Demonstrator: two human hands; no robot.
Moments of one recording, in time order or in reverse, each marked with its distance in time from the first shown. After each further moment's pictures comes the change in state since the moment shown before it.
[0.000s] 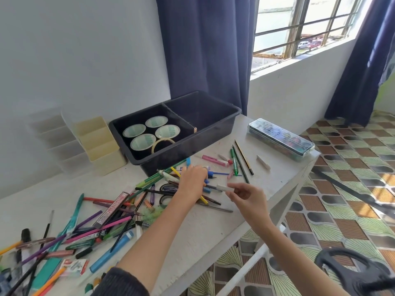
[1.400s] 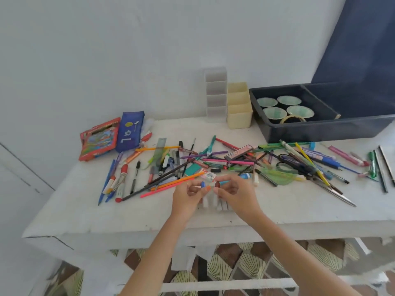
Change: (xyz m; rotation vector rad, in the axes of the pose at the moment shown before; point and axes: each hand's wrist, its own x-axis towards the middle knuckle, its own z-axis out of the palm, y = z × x) left_hand -0.320 -0.145 0.007 -1.184 0.555 -0.877; right_hand -0.160 -0.071 0.204 0.002 -0.740 -0.189
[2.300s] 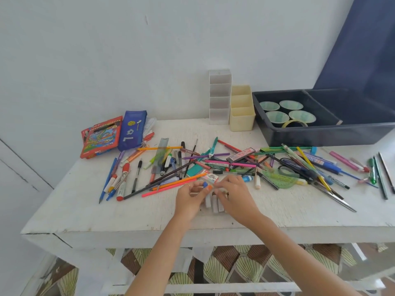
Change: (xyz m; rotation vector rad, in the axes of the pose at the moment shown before) left_hand 0.001 -0.003 0.004 -0.091 0.020 -0.111; right_hand 0.006 -0.001 0.006 -0.676 -0.108 -0.281
